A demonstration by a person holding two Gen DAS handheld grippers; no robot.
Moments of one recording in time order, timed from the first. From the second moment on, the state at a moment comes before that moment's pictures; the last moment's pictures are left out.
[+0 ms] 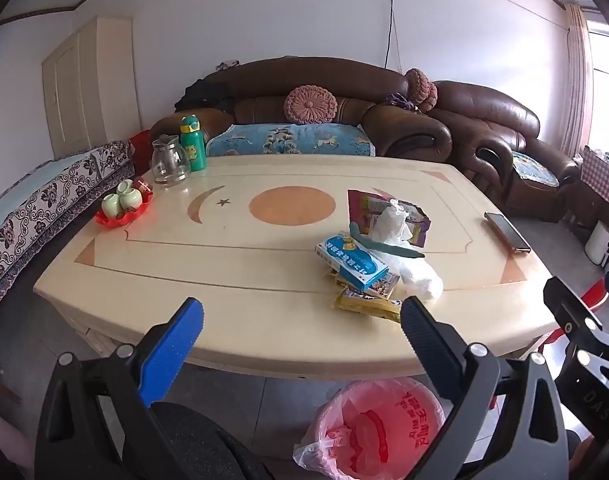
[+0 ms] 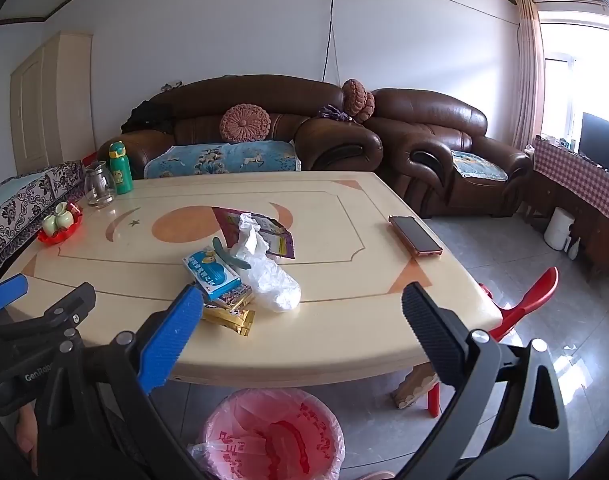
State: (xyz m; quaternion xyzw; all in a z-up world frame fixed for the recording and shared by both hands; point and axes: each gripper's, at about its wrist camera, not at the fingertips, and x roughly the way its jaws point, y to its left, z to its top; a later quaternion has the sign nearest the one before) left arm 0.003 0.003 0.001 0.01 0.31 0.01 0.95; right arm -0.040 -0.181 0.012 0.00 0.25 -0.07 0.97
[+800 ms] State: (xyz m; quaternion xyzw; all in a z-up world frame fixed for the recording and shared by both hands) left arm 0.010 0.007 -0.010 0.01 0.32 0.01 0.95; right arm -0.034 -0.178 0.006 0.00 0.25 -0.07 0.96
